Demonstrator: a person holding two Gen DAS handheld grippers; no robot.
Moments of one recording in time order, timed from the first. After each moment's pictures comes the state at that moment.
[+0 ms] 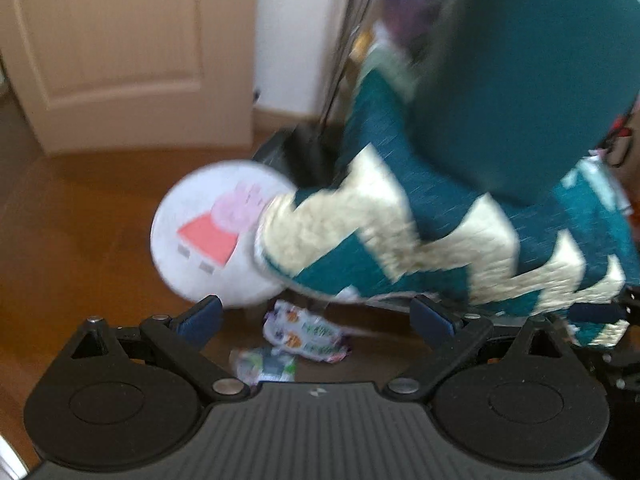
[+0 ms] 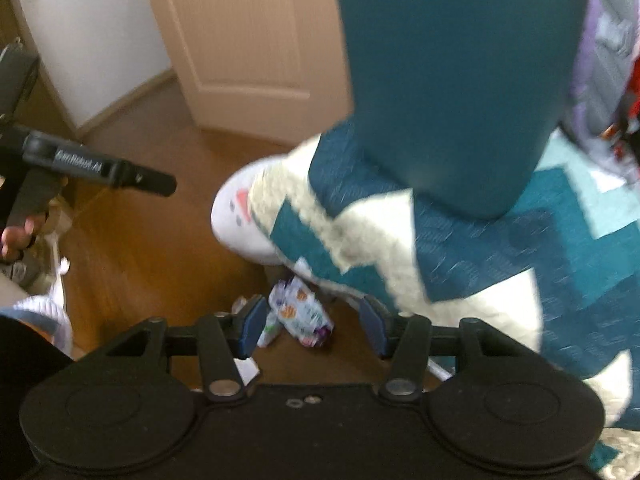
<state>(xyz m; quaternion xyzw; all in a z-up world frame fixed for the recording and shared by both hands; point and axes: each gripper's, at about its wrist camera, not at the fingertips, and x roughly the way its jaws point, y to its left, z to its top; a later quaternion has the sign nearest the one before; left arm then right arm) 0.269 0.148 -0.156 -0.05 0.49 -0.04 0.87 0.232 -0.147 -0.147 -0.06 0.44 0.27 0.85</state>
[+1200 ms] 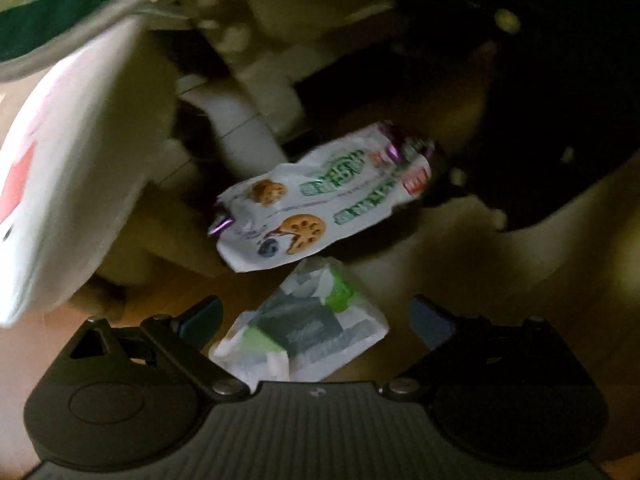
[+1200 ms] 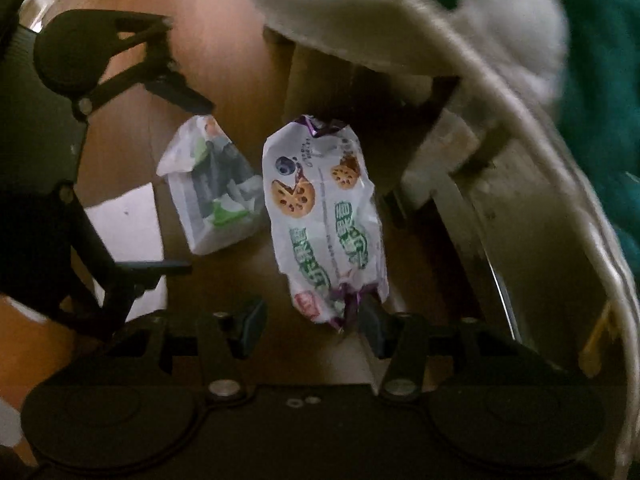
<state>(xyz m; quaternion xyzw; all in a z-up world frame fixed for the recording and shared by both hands) 0.283 0.097 -0.515 0.32 0.50 -0.20 0.78 0.328 0.013 -0.484 -0.31 0.52 0.36 0.71</state>
